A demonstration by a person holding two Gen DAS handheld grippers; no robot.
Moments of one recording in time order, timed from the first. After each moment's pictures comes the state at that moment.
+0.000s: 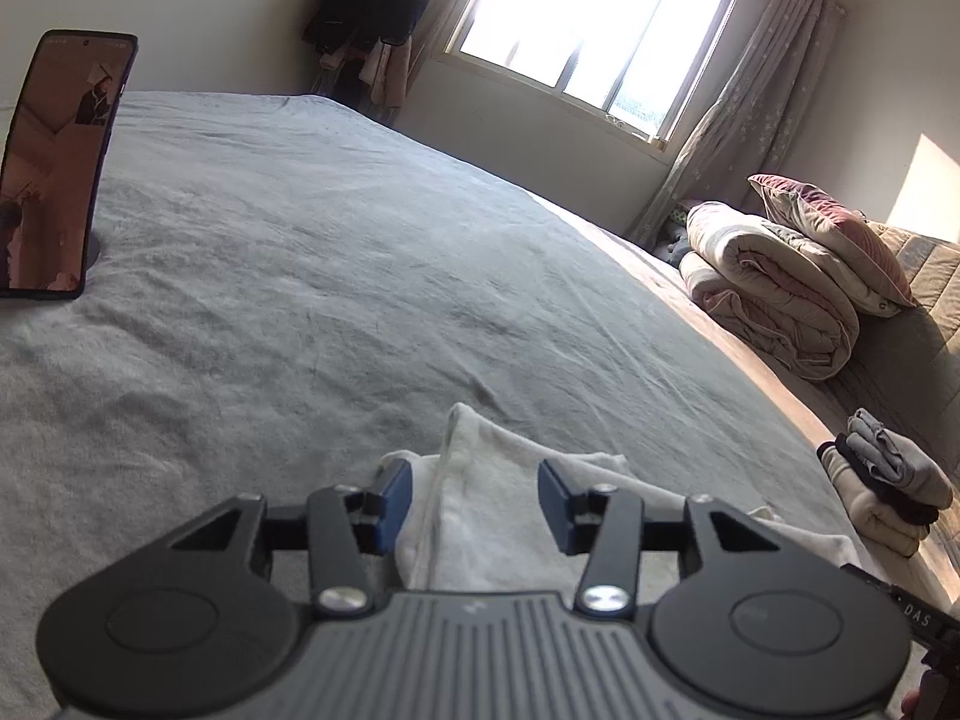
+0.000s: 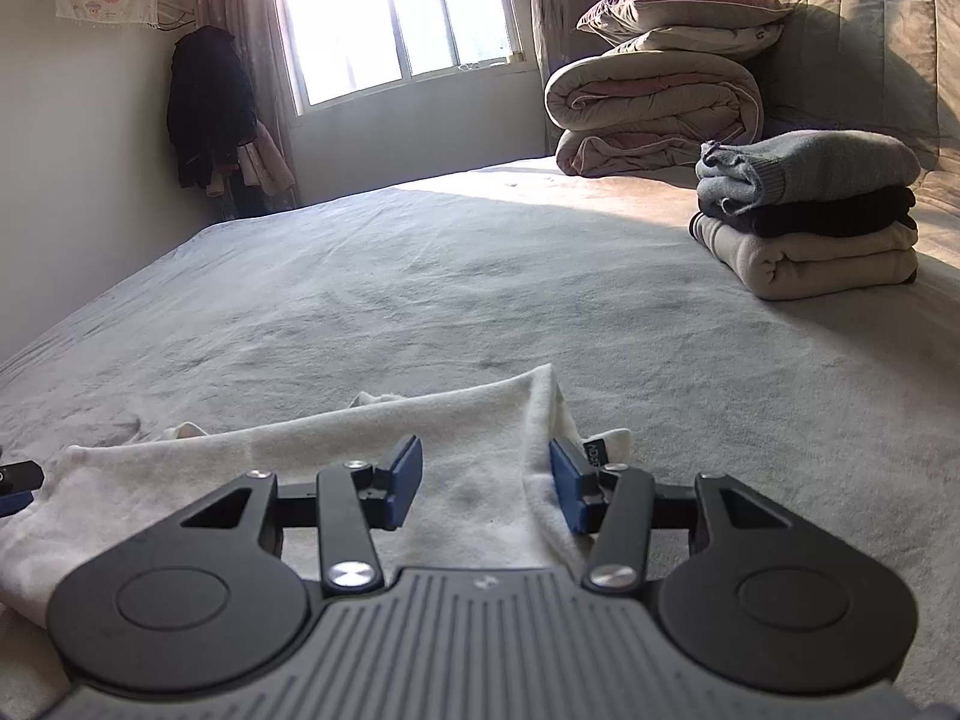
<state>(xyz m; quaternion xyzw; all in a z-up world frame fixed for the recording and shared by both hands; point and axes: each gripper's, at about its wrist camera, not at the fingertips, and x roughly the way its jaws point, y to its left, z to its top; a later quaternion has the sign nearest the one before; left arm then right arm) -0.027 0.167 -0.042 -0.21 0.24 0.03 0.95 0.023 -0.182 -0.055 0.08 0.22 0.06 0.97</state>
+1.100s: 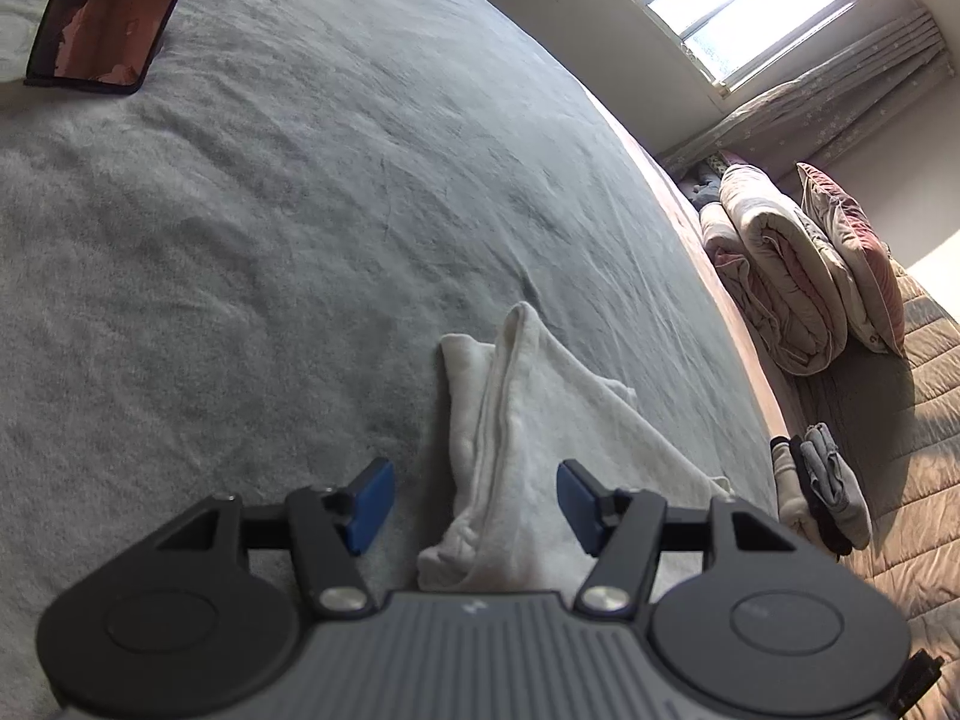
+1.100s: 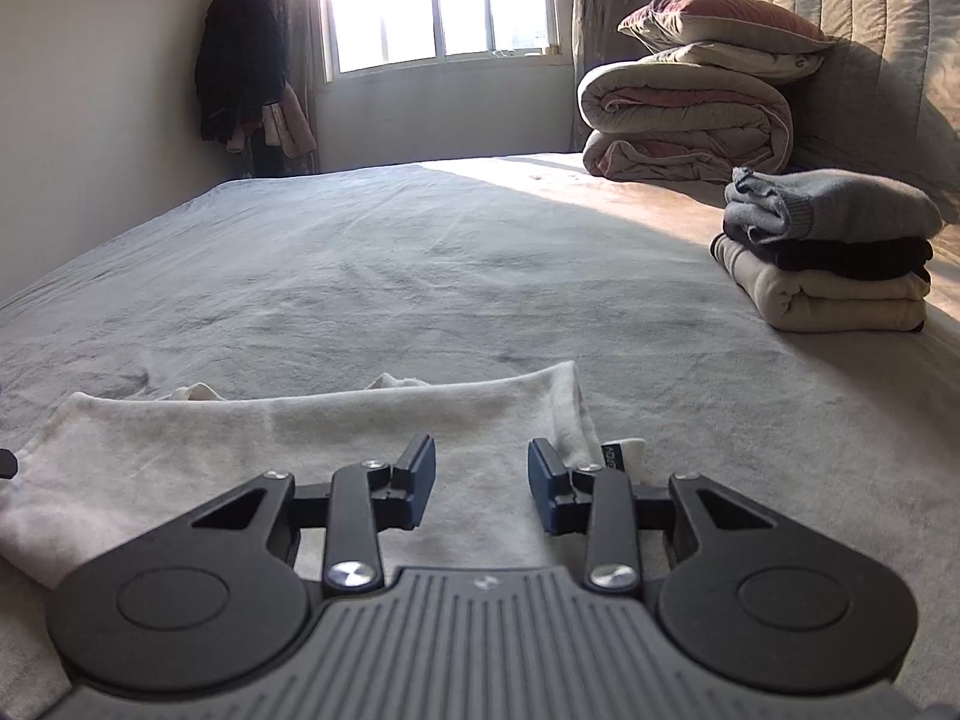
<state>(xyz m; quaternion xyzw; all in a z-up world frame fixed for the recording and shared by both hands) -0.023 0.226 -0.063 -0.37 0.37 0.00 0.85 0.031 -0.183 -0.055 0.04 0.26 0.06 0.96</state>
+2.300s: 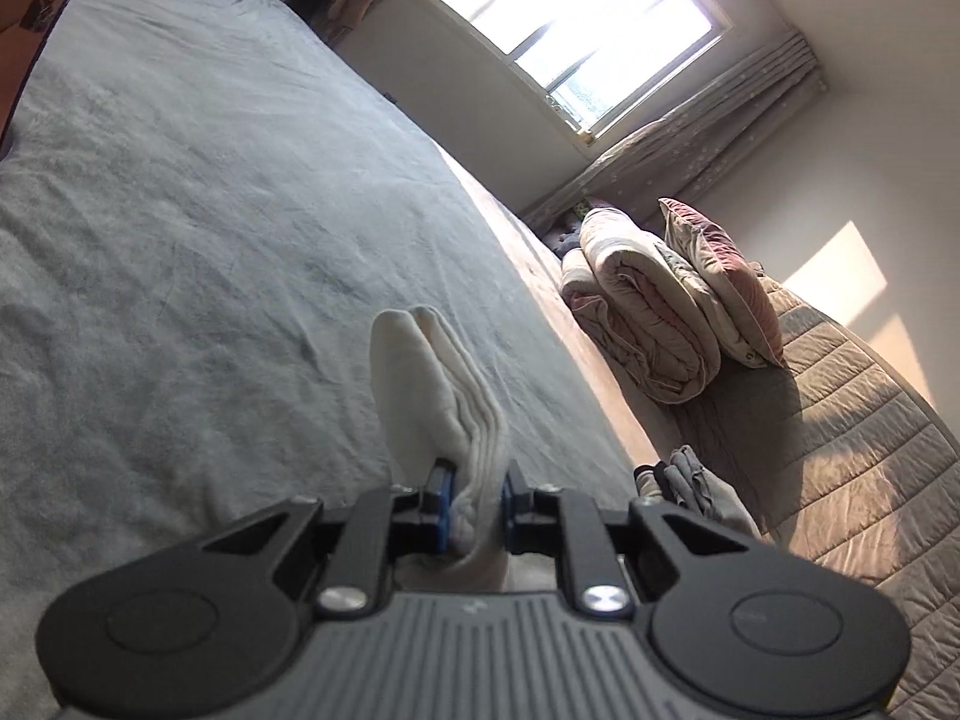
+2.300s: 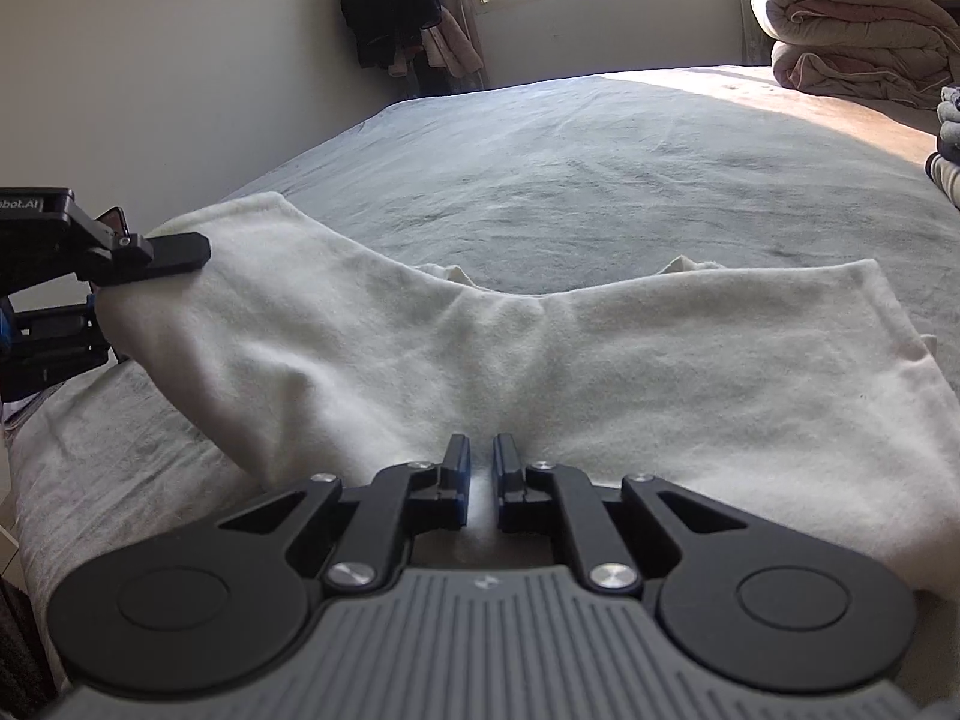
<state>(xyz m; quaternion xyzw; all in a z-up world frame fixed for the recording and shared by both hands) -0.024 0.158 0.000 -0.35 0.25 -0.11 0.89 0.009 -0.112 -0.061 0.07 0.33 0.25 0.91</state>
